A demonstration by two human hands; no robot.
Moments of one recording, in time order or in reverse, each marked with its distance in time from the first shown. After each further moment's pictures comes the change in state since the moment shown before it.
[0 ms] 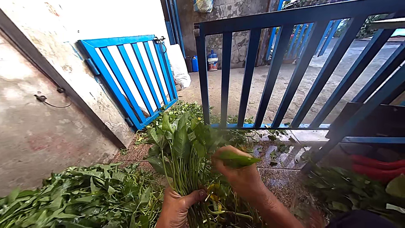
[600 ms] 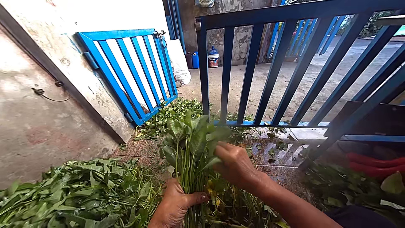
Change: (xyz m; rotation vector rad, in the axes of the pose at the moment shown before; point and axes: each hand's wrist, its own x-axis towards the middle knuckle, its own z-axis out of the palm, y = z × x) left_hand 0.001 0.010 -0.011 0.209 -0.234 -0.128; right_hand 0.016 0.018 -0.011 -0.638 -0.224 -0.400
